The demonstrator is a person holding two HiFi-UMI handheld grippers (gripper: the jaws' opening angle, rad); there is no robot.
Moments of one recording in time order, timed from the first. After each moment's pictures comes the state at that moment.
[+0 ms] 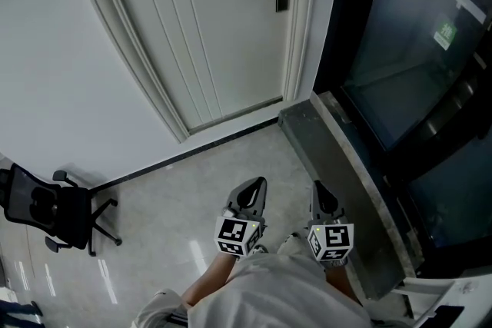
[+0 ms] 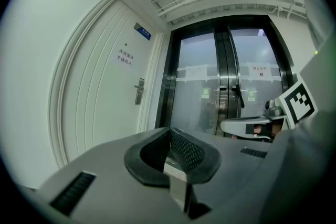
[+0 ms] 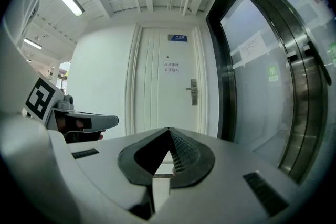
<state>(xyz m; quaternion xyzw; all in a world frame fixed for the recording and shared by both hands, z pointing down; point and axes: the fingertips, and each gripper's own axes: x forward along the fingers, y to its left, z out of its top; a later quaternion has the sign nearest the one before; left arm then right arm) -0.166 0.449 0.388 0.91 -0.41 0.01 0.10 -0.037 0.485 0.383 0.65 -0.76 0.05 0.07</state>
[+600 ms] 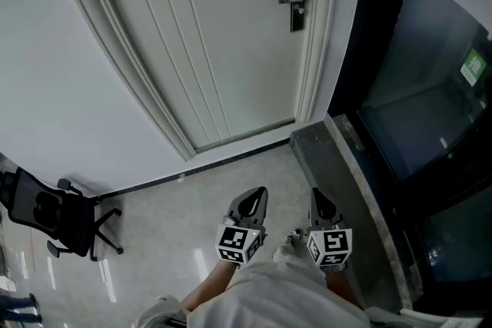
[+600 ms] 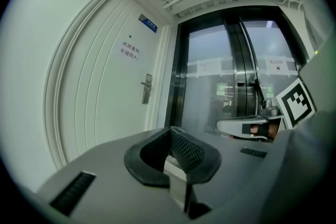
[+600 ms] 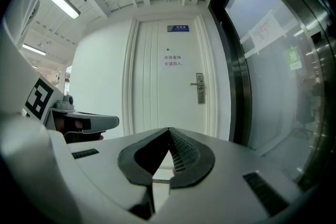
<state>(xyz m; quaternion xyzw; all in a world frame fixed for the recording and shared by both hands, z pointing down) -0.136 0.320 0.397 0.89 -0.44 0.02 0.10 -0.009 0.339 0.396 0.61 -0.79 0.06 0.07</state>
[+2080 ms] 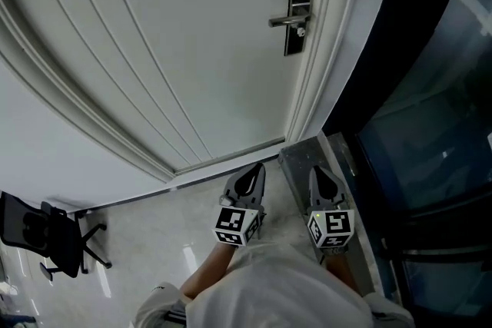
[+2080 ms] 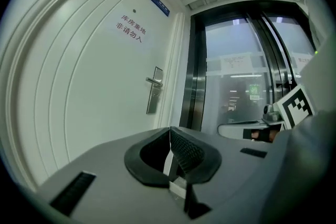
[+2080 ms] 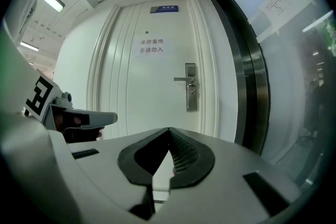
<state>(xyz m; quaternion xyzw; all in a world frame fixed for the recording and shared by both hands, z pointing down) -0.050 -0.014 0.386 0.89 -0.45 0.00 0.10 0.083 0.007 0.387 0.62 -0.78 0.05 0.08</state>
